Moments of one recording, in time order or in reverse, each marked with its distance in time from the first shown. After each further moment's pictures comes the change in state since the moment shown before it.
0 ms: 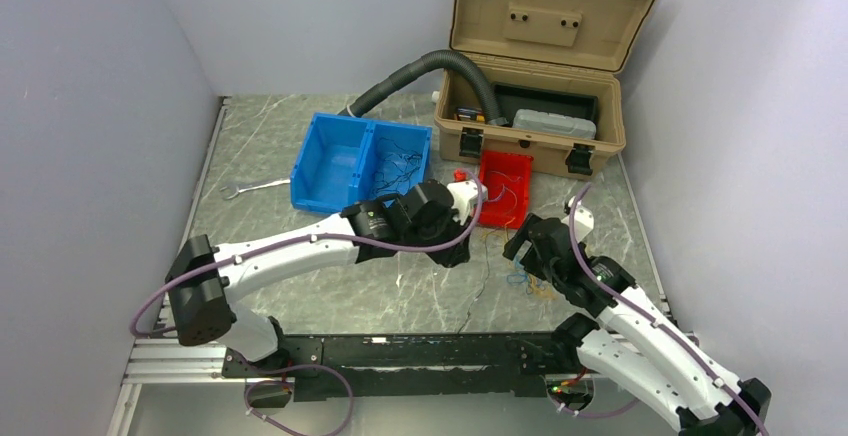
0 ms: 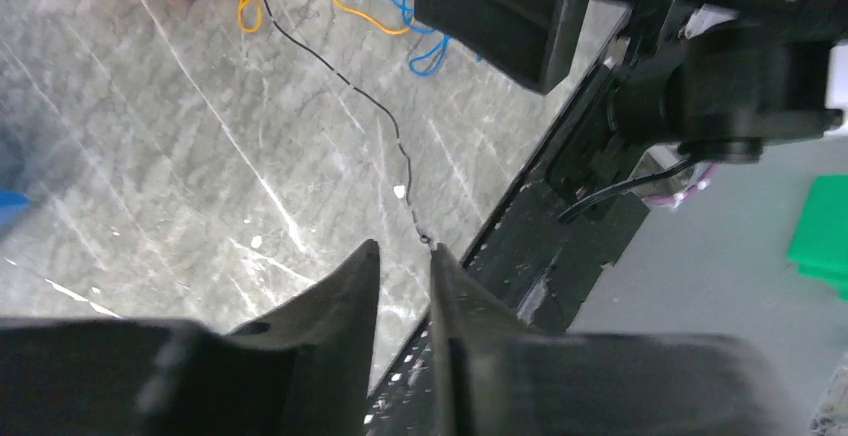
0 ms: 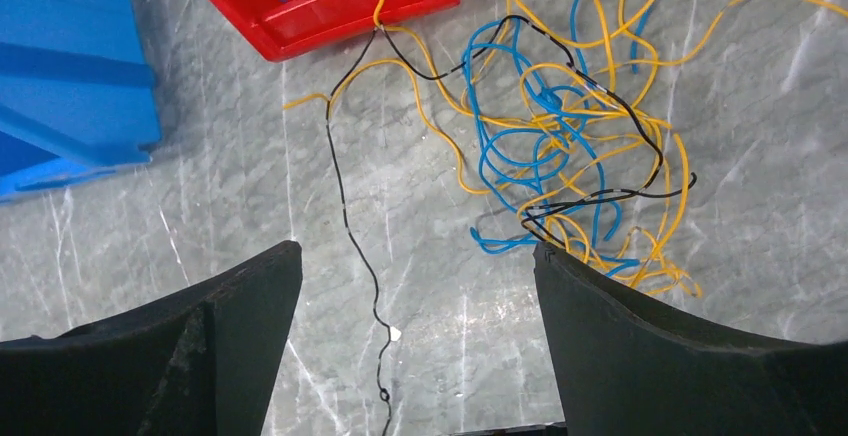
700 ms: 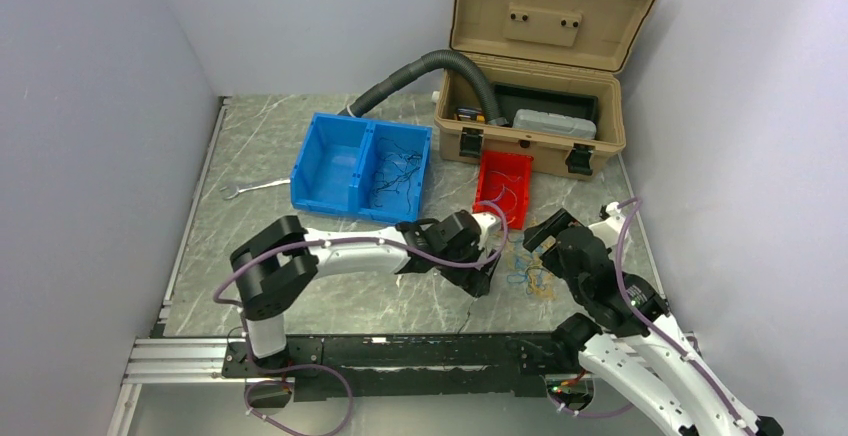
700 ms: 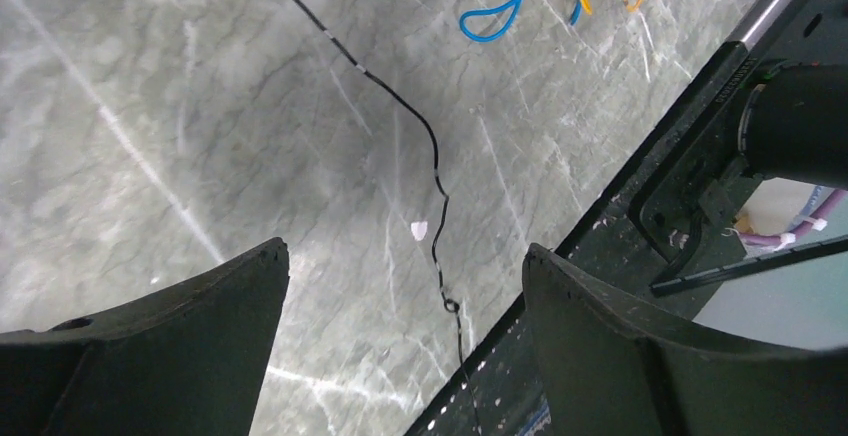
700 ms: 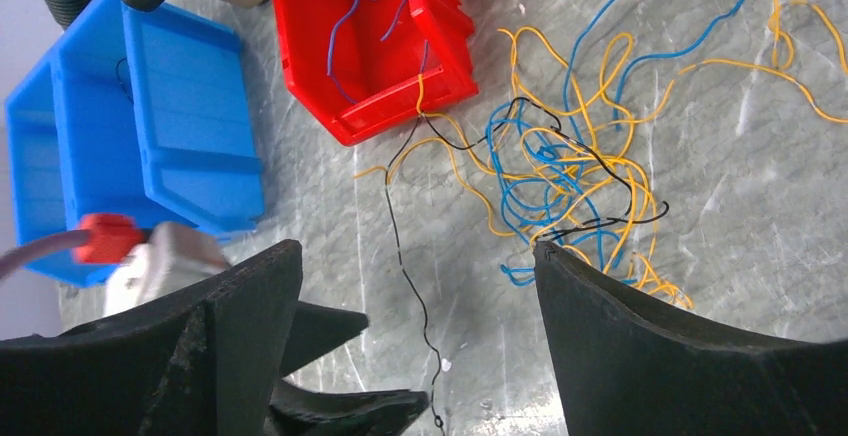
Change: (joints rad) left arm -0.021 0.271 -0.074 0.207 -0.002 -0.113; right arm 0.000 -0.168 0.065 -0.079 0.130 0.090
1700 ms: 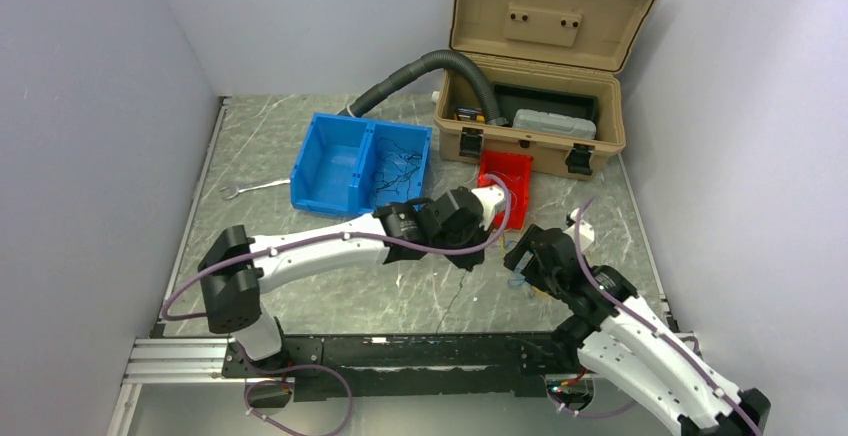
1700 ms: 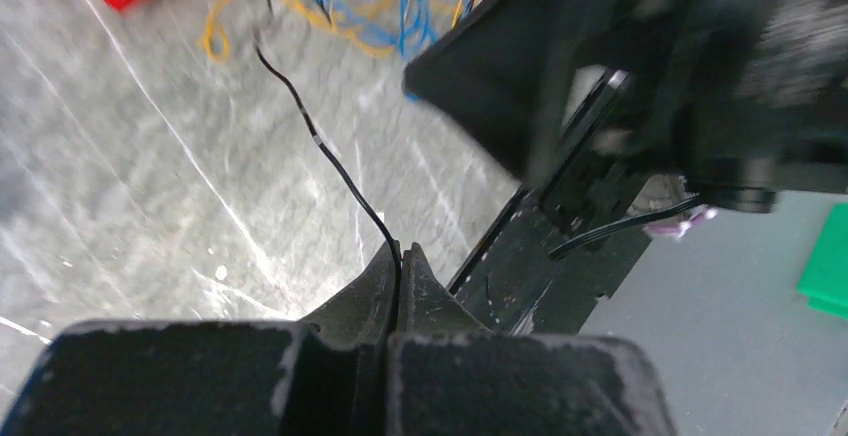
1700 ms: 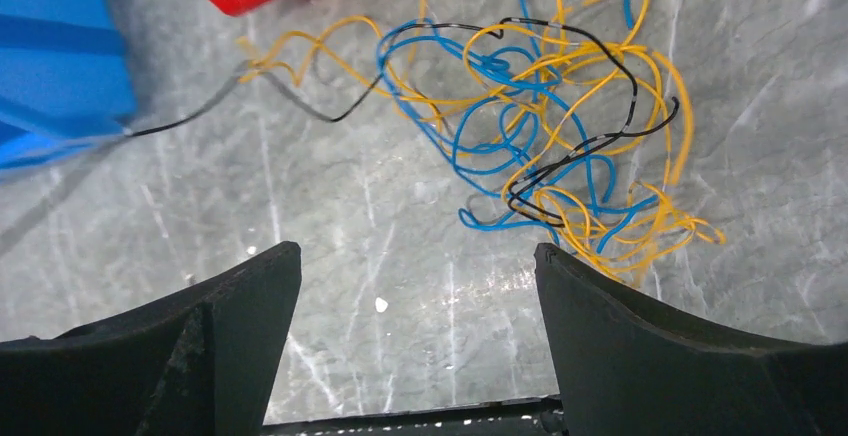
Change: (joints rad) left arm -0.037 -0.119 0.151 -0.193 -0.068 0.040; right arm 0.000 0.077 -0.122 0.013 -0.185 -0.006
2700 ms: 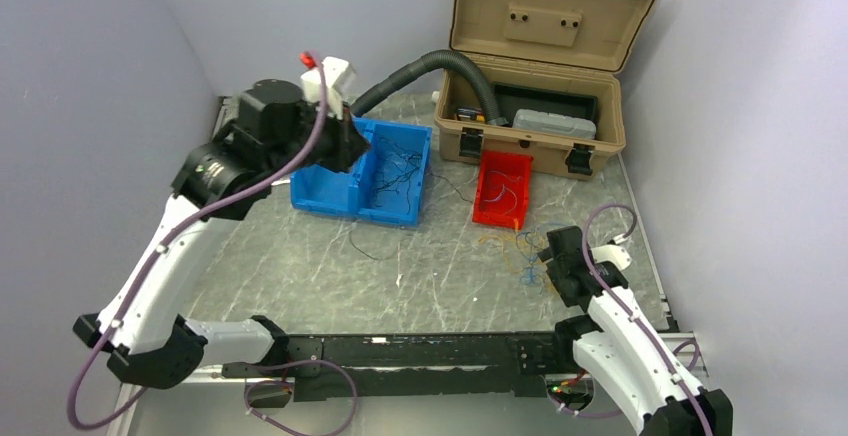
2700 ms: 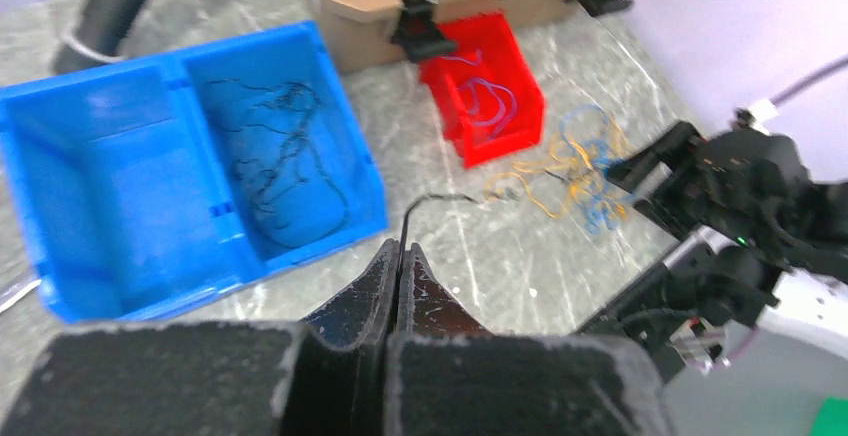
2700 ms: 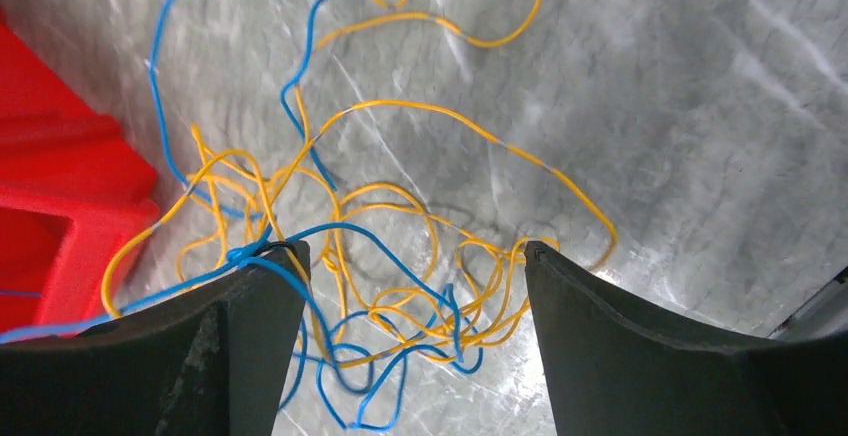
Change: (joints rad) left arm 0.488 -0.407 0.428 -0.478 0.038 0.197; right arm -0.361 0.155 -0.143 0.060 0.117 0.251
